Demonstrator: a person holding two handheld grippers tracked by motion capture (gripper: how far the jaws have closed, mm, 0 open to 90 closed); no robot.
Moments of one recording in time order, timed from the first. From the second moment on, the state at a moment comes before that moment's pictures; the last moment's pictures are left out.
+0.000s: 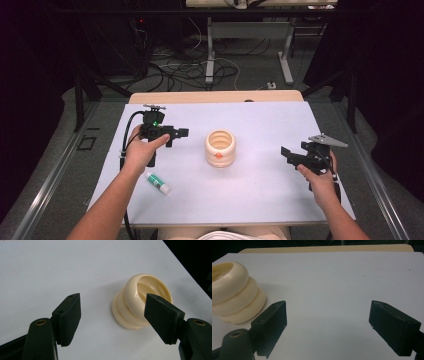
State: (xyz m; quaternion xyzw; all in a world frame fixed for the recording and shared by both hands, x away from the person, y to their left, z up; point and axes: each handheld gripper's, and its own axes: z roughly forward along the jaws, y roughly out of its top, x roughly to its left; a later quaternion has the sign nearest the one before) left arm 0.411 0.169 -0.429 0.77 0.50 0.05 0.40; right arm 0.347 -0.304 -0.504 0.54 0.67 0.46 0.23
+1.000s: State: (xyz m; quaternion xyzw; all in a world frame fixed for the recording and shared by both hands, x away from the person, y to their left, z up) left arm 0.376 0.203 -0.424 0.82 0.43 0.14 0.34; right arm 0.346 -0.303 -0.504 0.54 0.67 0.45 0.23
